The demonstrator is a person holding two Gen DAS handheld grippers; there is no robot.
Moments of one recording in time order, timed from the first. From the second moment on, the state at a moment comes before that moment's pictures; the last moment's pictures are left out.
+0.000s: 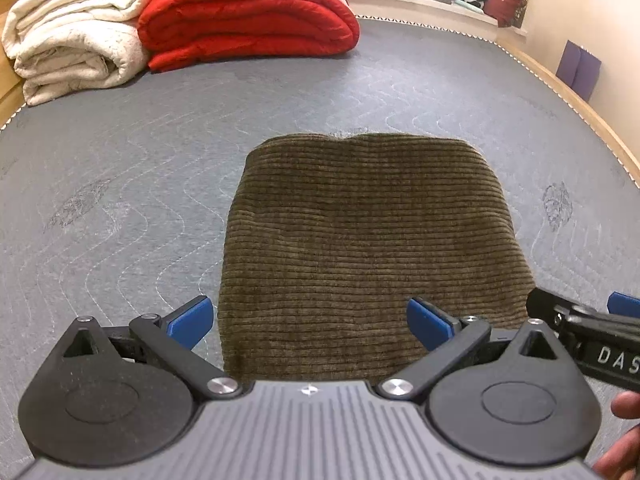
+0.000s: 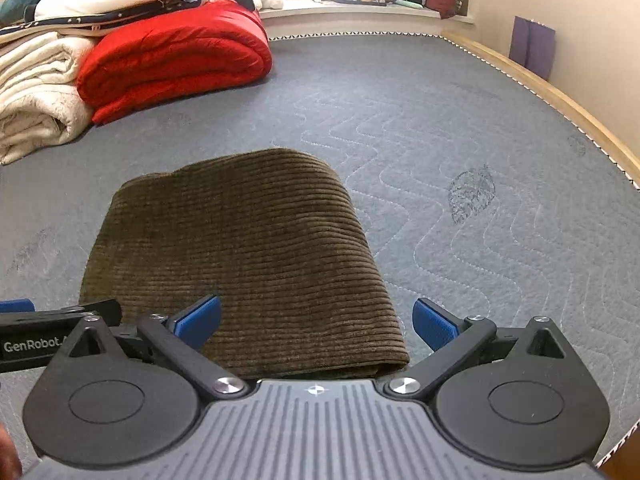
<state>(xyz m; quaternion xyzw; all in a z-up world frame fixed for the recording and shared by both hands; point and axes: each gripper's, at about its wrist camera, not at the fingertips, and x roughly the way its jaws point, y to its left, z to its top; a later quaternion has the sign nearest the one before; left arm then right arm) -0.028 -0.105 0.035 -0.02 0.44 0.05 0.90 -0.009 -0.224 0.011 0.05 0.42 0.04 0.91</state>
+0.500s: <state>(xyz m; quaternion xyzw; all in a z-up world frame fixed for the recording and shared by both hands) -0.028 -0.104 0.033 -0.02 0.44 0.05 0.90 -0.008 -0.221 0.009 0.04 0.41 0.04 0.91</state>
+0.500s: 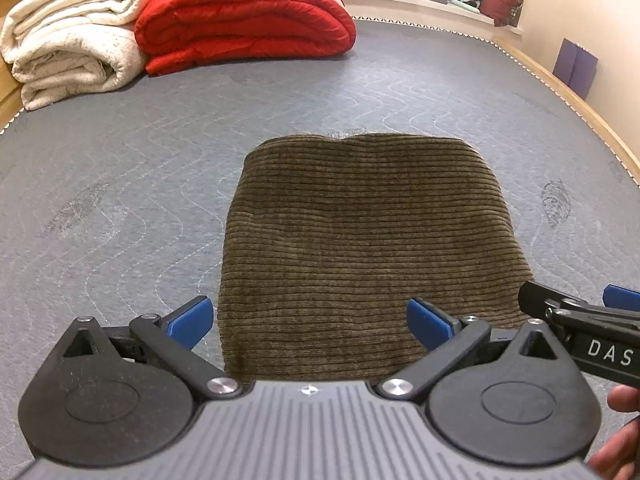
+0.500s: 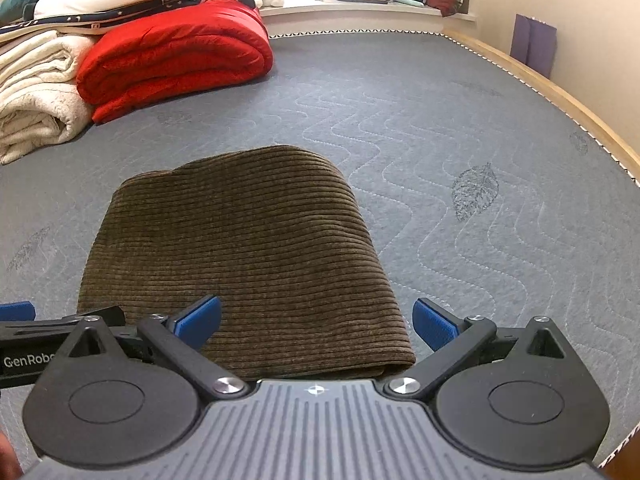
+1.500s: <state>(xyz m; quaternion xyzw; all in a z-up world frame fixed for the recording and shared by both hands) -0.030 -0.103 0.033 -0.02 0.44 0.04 0.90 -0.004 -0.220 0.005 0.04 0.42 0.03 0.91</state>
